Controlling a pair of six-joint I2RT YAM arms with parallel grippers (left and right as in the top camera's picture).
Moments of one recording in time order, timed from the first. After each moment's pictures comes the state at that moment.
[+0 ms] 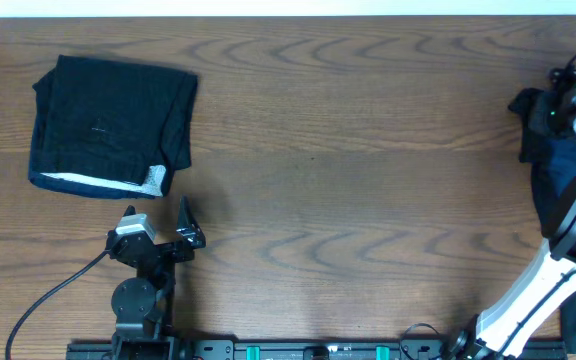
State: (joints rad) left arm -0.05 0.01 0.02 -0.11 -0.12 -0.25; right arm -0.45 2.20 1.64 -0.58 -0.01 -0.09
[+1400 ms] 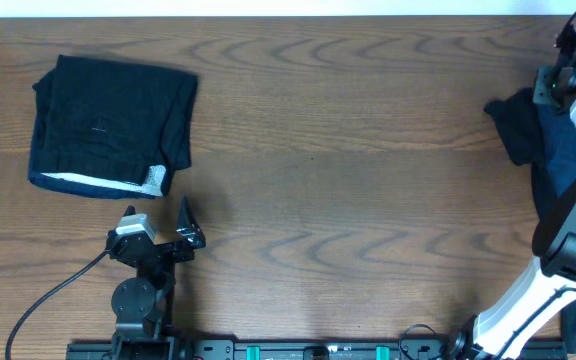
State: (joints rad) left arm -0.05 0.01 0.02 -0.11 -0.12 -0.25; right arm -0.36 2.07 1.69 -0.56 0.14 -0.20
